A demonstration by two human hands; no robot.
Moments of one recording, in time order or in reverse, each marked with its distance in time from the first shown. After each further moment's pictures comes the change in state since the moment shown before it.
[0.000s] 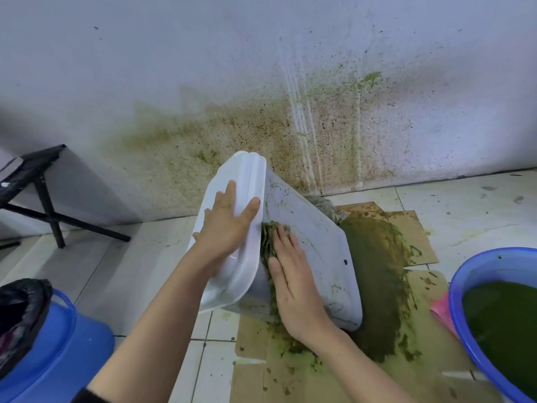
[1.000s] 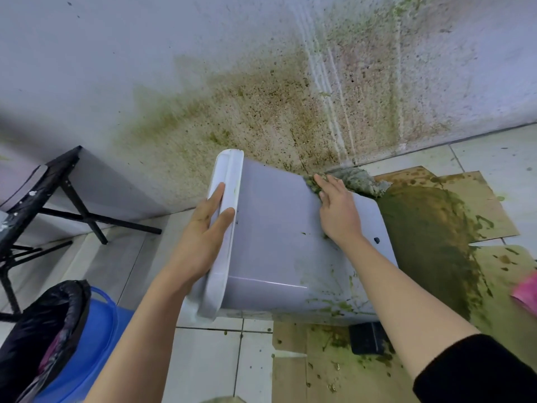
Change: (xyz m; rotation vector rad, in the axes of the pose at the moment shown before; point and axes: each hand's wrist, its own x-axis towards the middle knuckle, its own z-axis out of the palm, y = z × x) left_hand 0.007 -0.056 -0.034 -0.073 0.034 0.065; right_hand 0.145 0.126 0.003 -0.116 0.205 0.205
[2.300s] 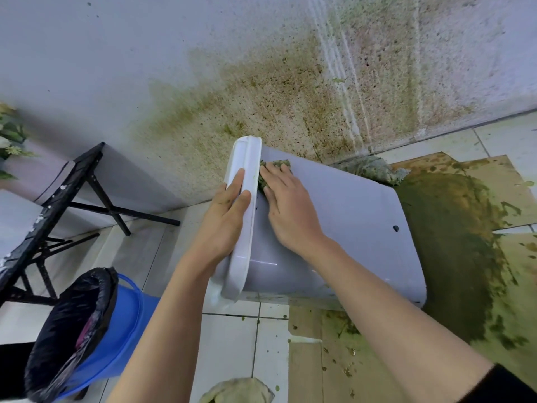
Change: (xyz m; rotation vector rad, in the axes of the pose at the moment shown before) left_hand 0.000 0.010 0.006 0.032 0.011 0.037; right_hand -0.056 -0.110 0.031 0.029 -0.121 -0.300
